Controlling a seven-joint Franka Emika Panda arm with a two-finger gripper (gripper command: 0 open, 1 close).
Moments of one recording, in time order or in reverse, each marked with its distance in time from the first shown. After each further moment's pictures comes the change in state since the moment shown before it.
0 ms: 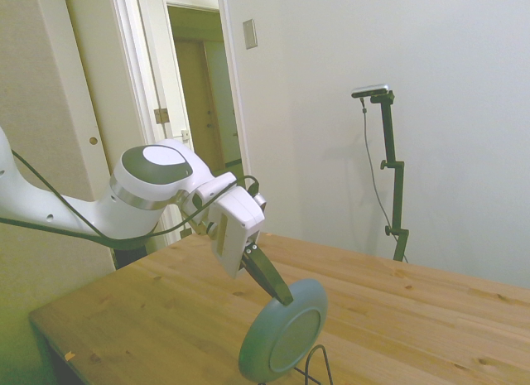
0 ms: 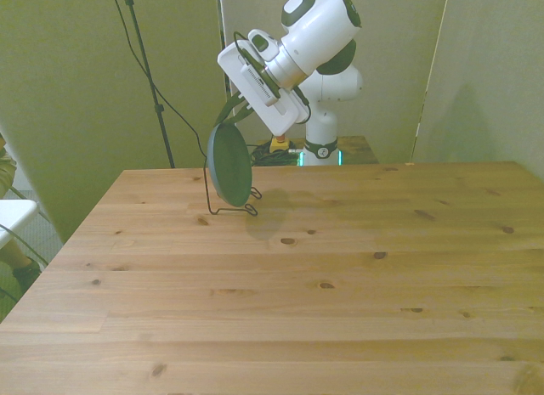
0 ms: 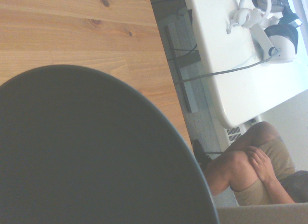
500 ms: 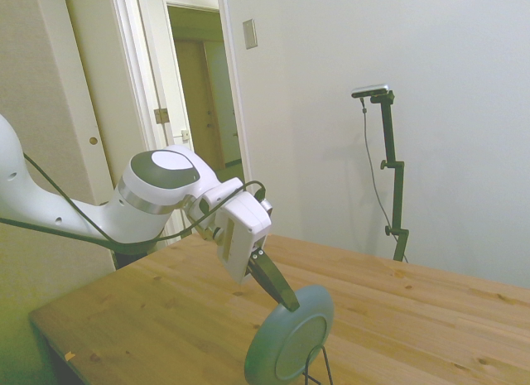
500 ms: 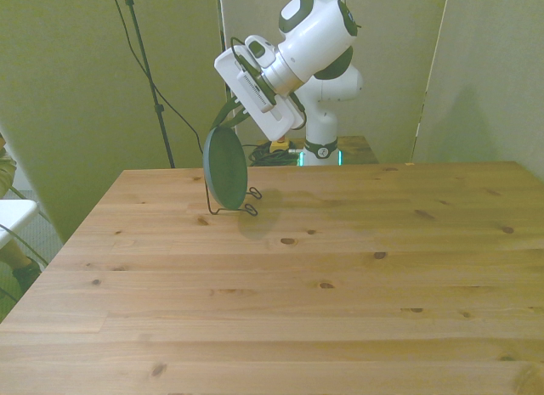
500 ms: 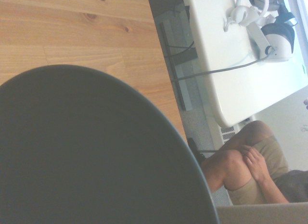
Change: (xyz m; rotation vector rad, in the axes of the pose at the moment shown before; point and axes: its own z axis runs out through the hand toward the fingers) arm -0.002 -0.006 0.010 -0.021 0.011 -0.009
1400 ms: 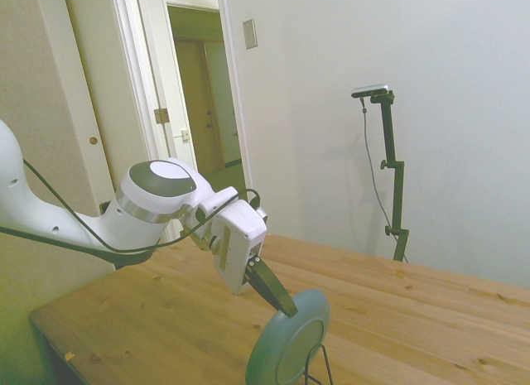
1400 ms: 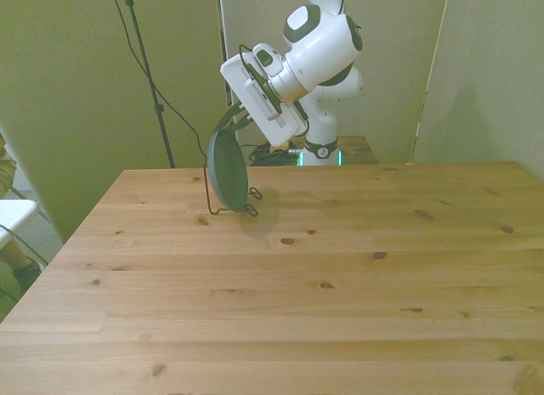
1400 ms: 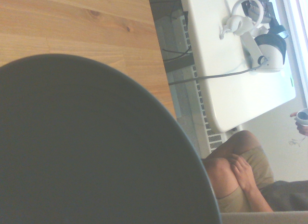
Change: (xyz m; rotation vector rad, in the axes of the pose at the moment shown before) arm -0.021 -0.001 0.003 -0.015 0.058 -0.046
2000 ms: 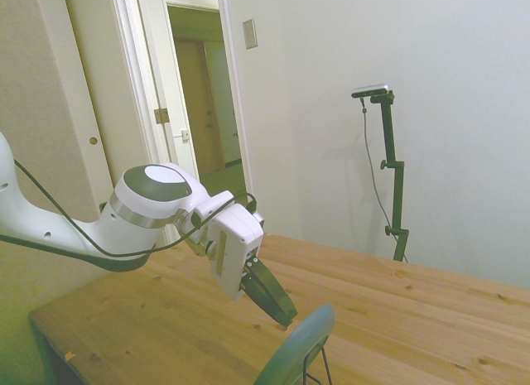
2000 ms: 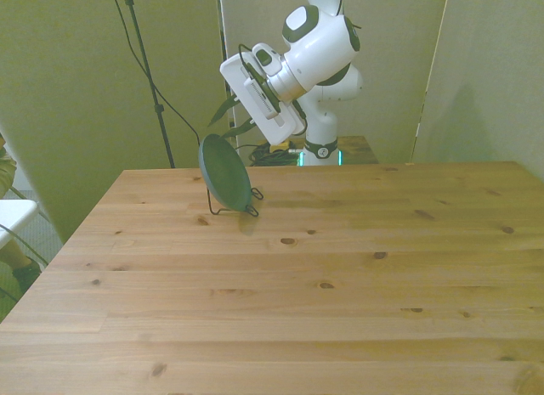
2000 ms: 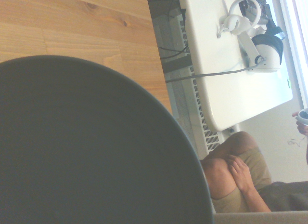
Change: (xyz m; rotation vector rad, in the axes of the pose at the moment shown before) arm -0.001 0.011 0.002 0.015 0.006 0.009
